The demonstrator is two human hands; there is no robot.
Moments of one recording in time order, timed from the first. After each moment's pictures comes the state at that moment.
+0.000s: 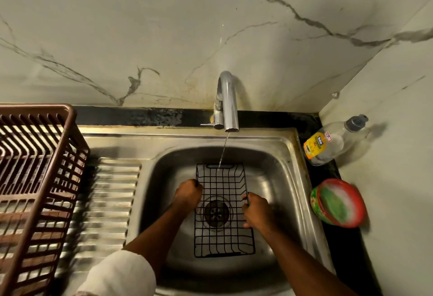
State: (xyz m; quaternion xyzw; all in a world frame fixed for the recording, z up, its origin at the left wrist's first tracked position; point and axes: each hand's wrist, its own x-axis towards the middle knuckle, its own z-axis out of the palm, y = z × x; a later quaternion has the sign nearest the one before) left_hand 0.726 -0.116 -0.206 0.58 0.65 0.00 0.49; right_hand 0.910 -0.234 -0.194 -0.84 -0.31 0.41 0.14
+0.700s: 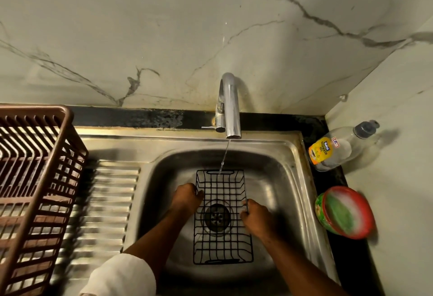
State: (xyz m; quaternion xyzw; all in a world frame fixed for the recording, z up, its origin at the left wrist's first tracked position) left_hand 0.724 -0.109 -0.221 0.61 0.66 -0.05 0.42; right_hand 0.915 -0.232 -0.212 -0.84 -0.41 0.36 0.02
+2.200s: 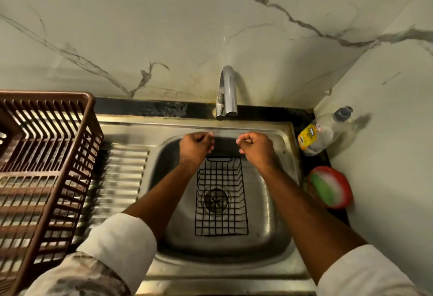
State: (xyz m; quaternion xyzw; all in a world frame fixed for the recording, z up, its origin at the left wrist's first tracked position) left_hand 0.755 -0.097 -0.104 0.49 0.57 0.33 0.57; right_hand 0.926 -0.156 -0.085 -0.79 -0.39 0.30 0.35
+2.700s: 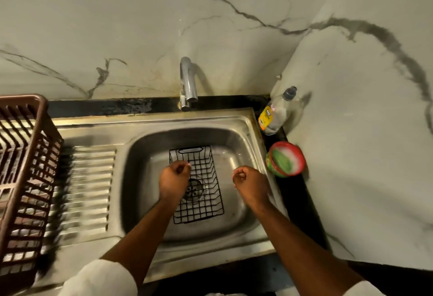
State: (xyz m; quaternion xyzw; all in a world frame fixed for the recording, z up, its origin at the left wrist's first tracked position) left_hand 0.741 -0.199 -0.146 0.55 0.61 0.24 0.51; right_hand 0.923 -0.311 -0.111 -0.87 -0.33 0.25 0.27
